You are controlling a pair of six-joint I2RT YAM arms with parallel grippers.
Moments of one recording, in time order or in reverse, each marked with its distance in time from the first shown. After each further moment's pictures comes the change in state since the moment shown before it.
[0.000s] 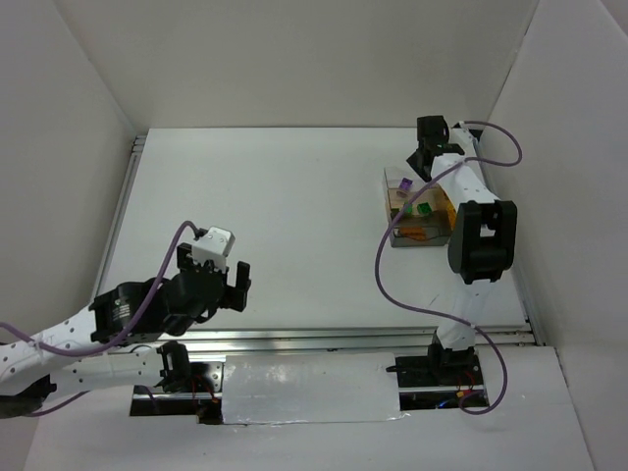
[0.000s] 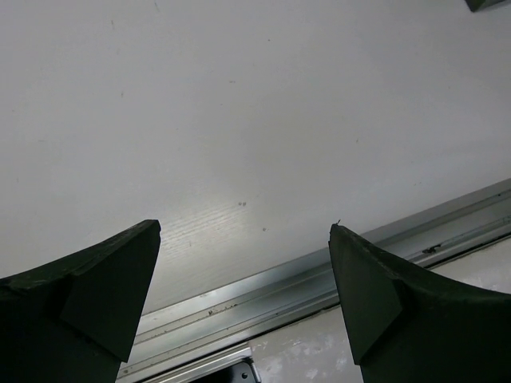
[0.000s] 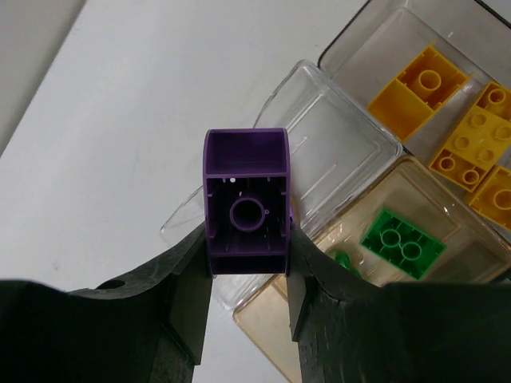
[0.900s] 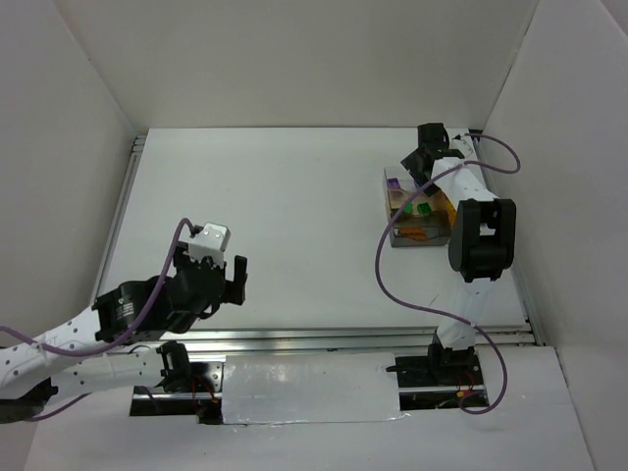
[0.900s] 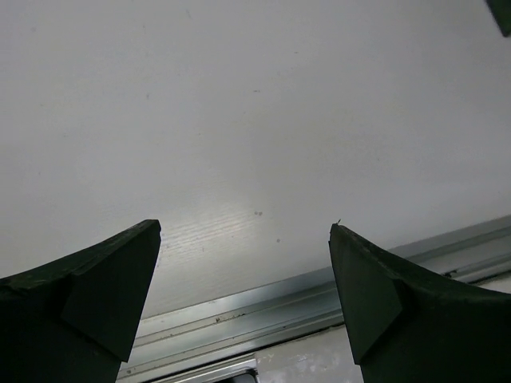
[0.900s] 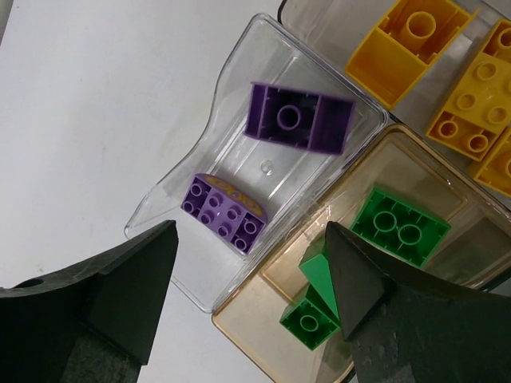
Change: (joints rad) left arm 0.021 -0.016 -0.016 0.006 -0.046 -0.007; right arm -0.021 0.048 -0.036 -0.021 -0.055 0.103
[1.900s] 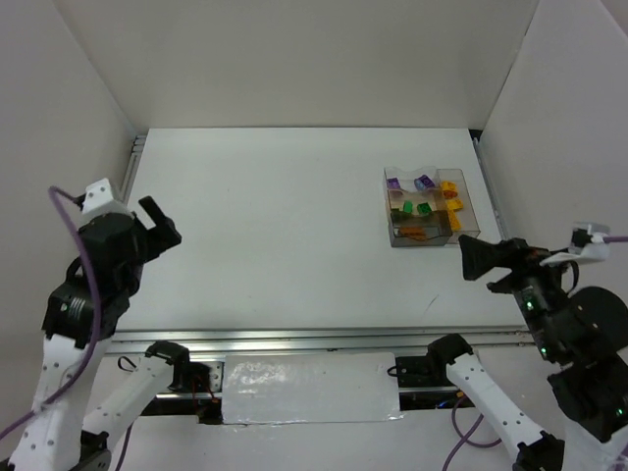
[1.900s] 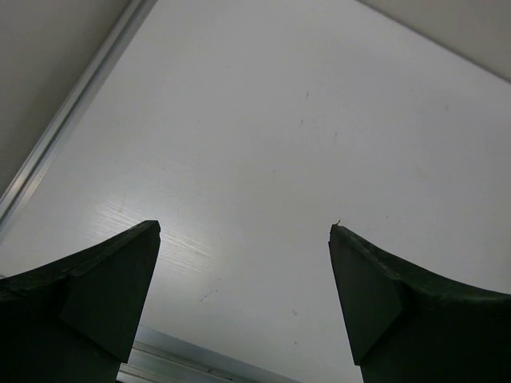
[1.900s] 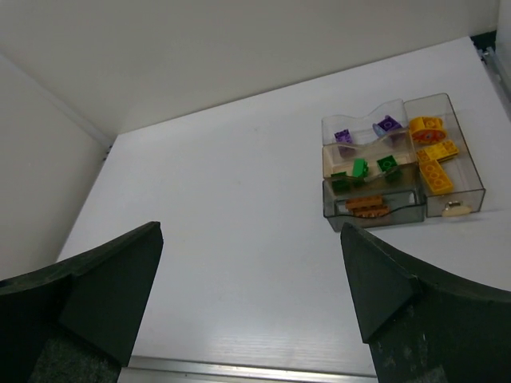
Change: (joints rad) left arm 0.933 0.023 0.200 0.054 0.295 0.068; right arm 0.343 -1.498 -0.237 -0.420 -0.071 -0.507
